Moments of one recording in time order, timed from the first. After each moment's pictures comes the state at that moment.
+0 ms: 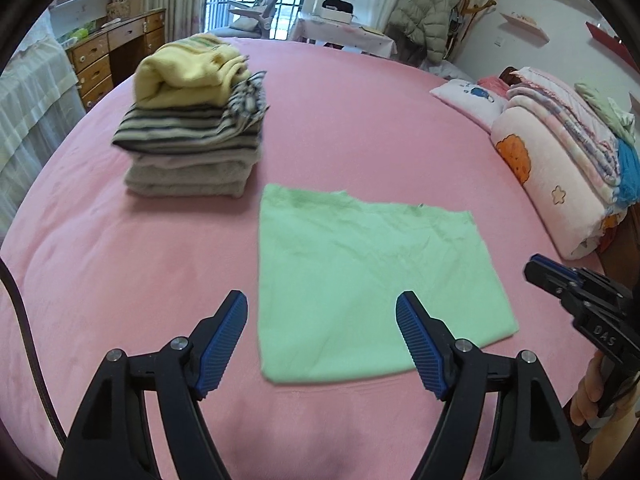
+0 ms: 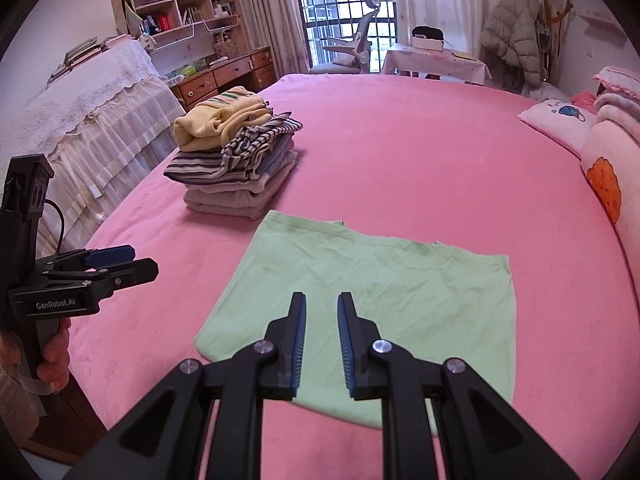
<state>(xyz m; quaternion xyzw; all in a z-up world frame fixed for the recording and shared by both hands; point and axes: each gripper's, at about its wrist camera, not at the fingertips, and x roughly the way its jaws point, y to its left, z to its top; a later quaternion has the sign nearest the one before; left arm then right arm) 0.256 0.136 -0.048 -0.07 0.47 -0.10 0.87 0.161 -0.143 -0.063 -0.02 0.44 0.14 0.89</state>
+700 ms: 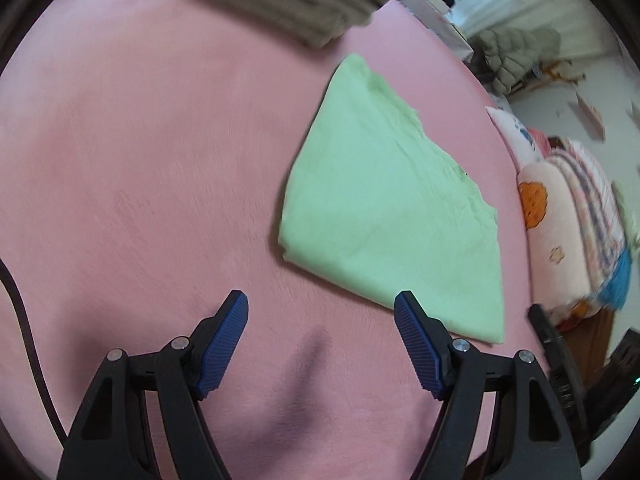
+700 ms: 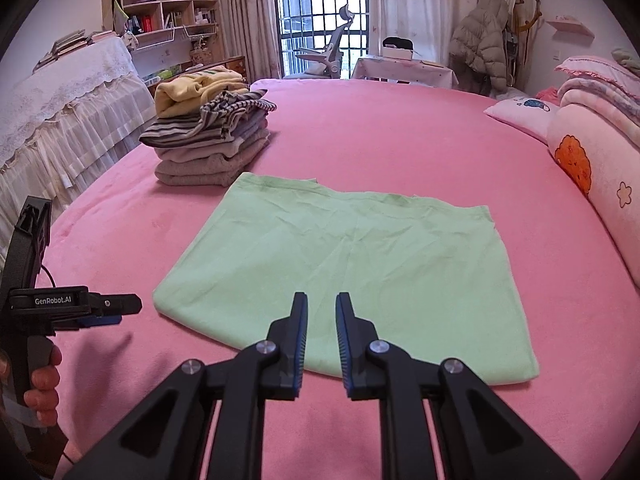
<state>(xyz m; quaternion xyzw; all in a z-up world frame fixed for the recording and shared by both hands) 0.203 0.173 -0.211 -0.32 0.54 -0.07 0.78 0.106 -0.138 -0.157 -0.04 0.41 0.08 0.91</state>
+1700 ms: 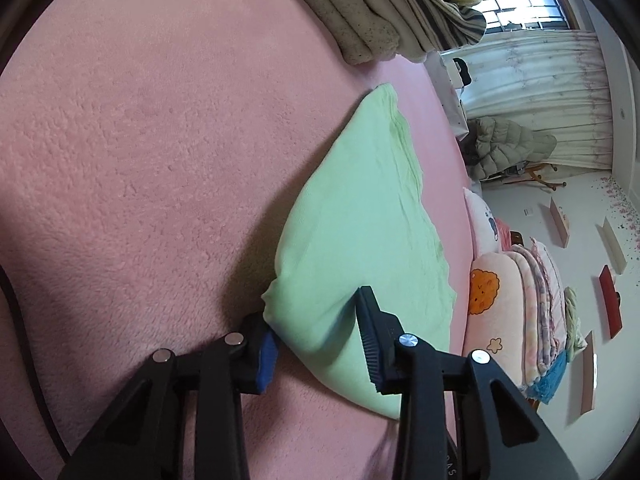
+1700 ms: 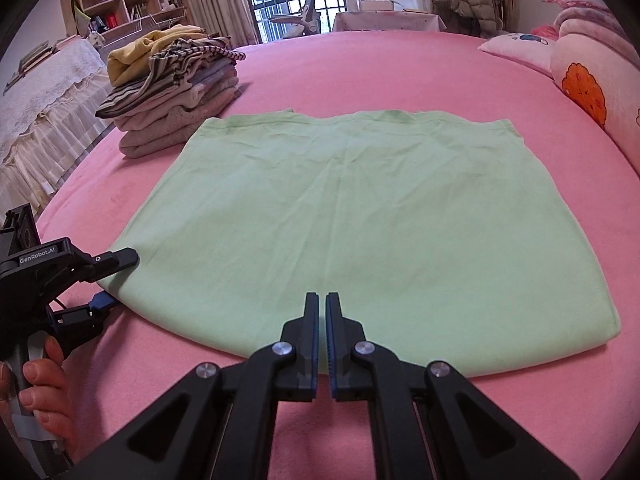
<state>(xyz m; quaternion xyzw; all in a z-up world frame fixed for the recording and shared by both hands) 0.241 0.167 -0.285 -0.49 0.45 -0.06 0.74 0.137 -0.156 -0.245 0.02 0.47 0.07 0.88</state>
